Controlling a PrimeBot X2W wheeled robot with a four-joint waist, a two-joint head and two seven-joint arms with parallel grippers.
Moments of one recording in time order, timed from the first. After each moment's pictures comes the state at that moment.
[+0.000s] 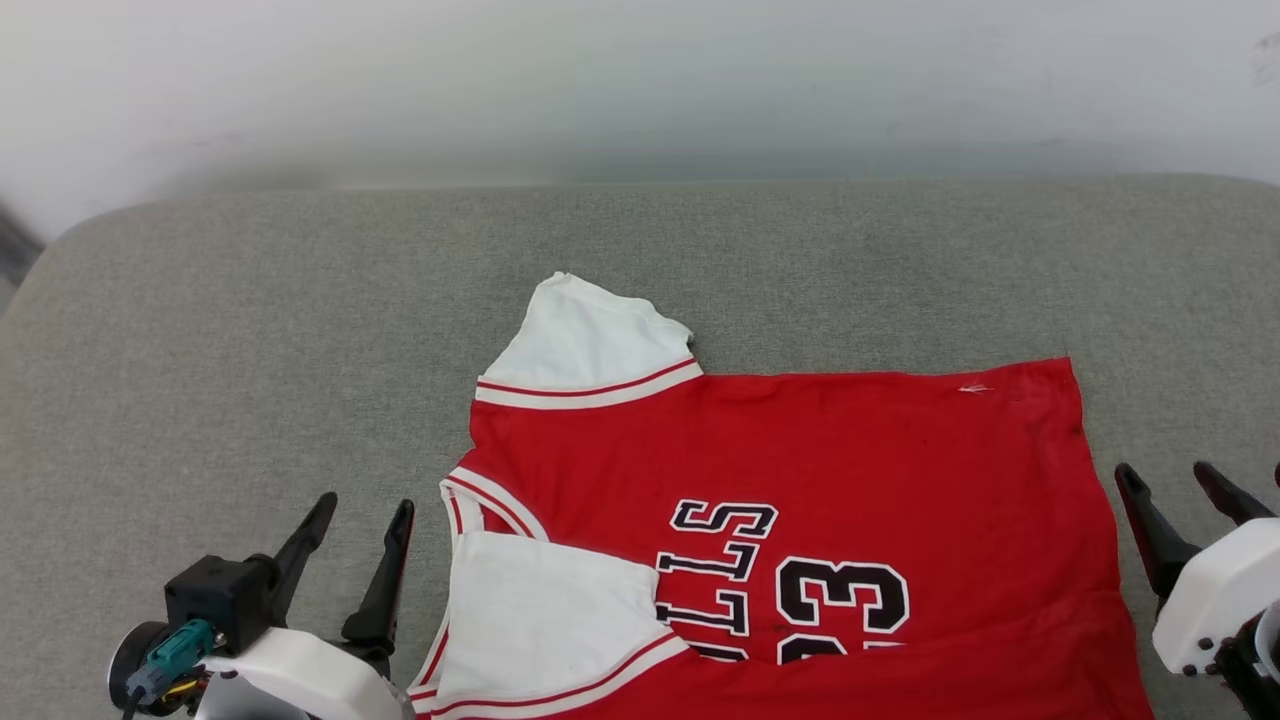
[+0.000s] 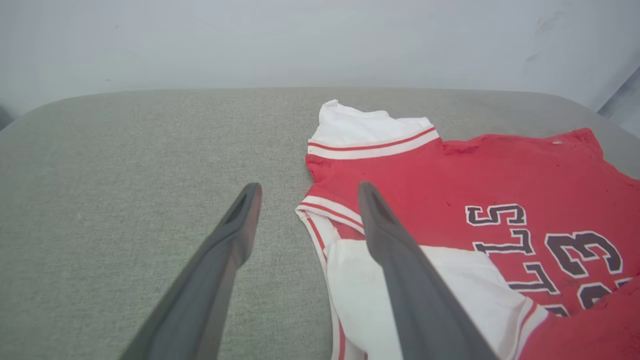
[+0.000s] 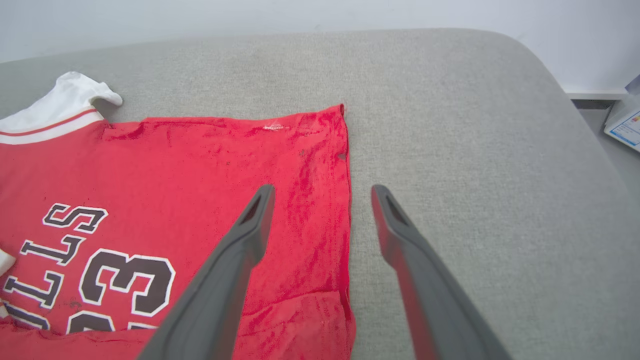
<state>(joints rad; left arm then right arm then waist) -0.03 0.57 -0.45 -0.05 -0.68 0.19 -0.17 -0.03 -0.24 -0.17 -0.11 0.32 0.13 0.50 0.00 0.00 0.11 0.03</state>
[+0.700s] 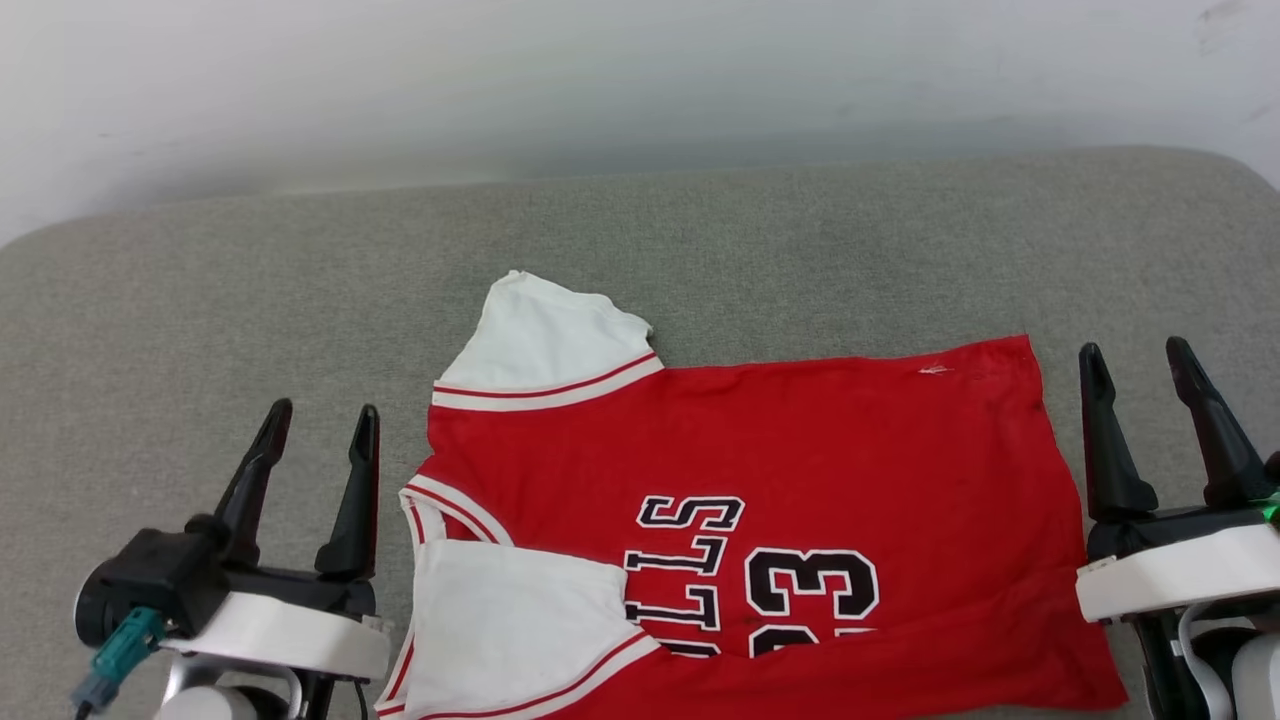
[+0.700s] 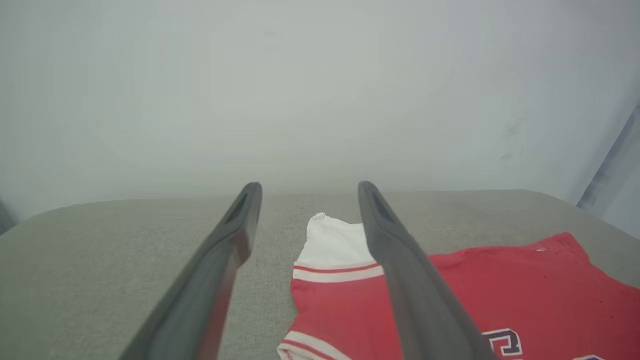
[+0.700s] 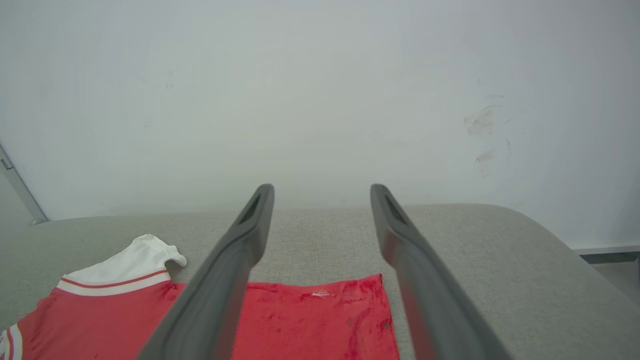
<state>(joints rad) -0.03 0.36 -0.18 -0.09 -0.46 0.04 -0.26 -0.08 -0.14 -0.07 -0.10 0.26 0.13 -0.09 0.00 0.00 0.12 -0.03</state>
